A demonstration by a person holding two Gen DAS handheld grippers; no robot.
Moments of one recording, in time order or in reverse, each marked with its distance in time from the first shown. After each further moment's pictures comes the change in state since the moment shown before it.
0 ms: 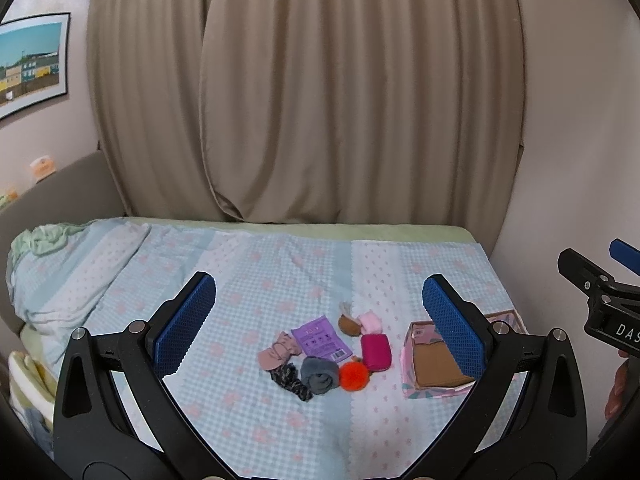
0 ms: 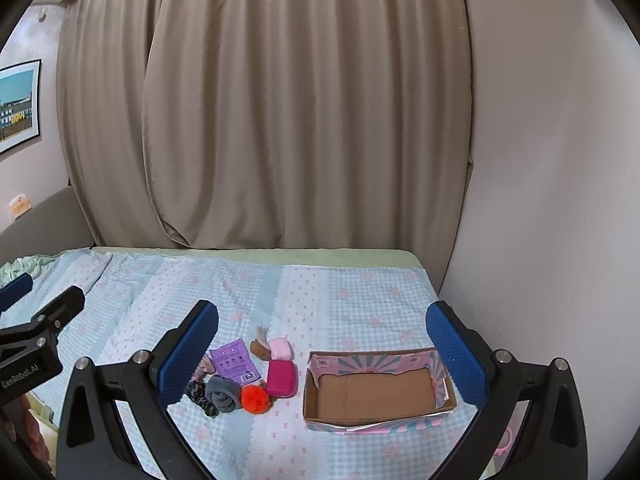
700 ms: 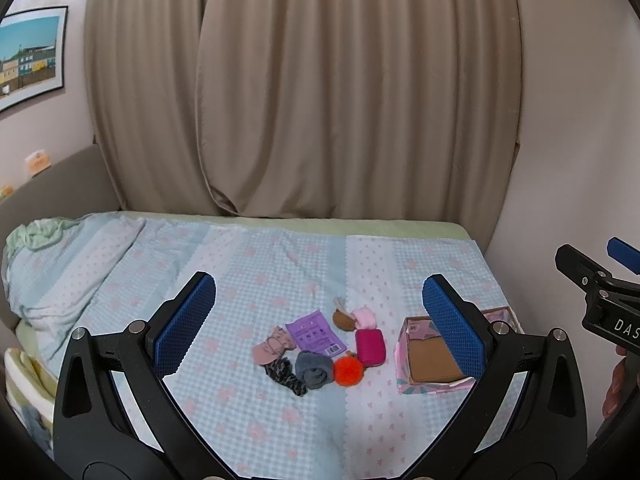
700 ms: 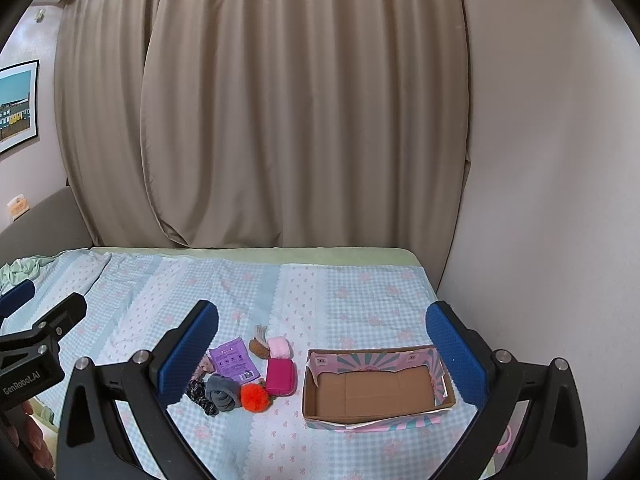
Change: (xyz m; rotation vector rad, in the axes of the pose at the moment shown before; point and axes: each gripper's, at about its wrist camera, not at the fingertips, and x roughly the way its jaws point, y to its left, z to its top) left arm -0.004 0.000 -0.006 -0.004 0.012 -0.022; right arm -0.001 0.002 -0.006 -0.002 -0.006 -0.013
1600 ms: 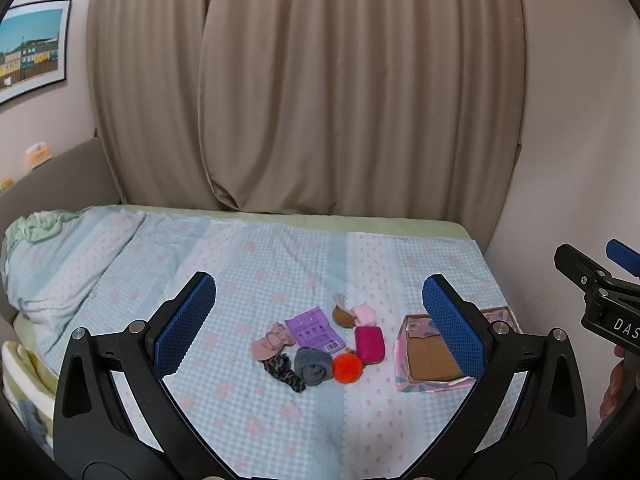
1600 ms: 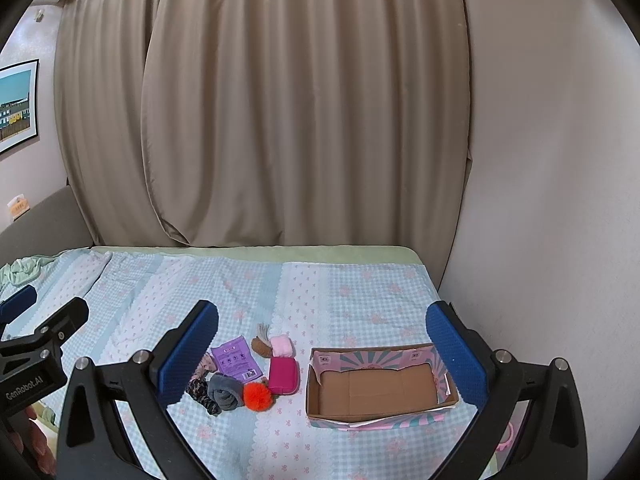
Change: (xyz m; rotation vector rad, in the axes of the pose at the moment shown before) left arm 0.002 0.005 -0.001 -0.017 0.014 0.000; right arm -0.002 0.002 -0.003 0.000 0.004 0.002
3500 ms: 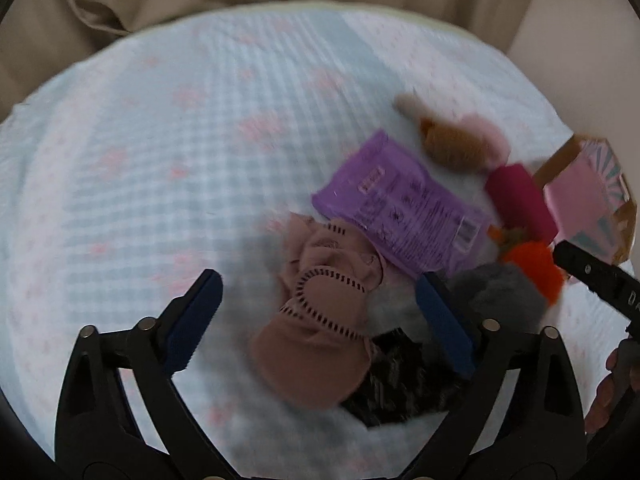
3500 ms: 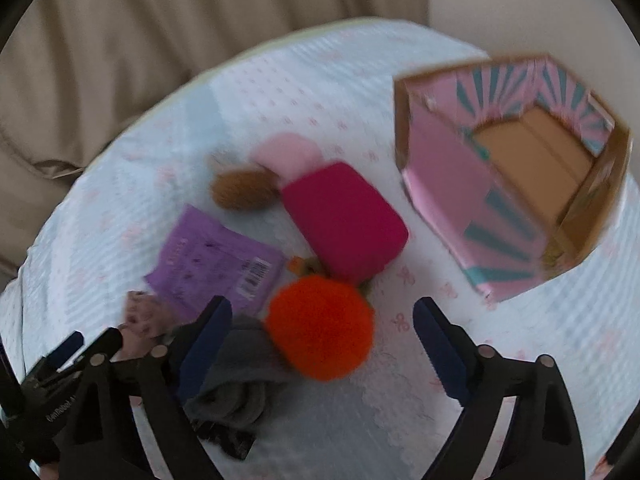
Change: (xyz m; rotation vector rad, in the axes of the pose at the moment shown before) left arm 0.483 0.147 -0.223 0.191 0.569 -0.339; right arm 0.365 0.128 -0.260 0.493 0.524 -0.234
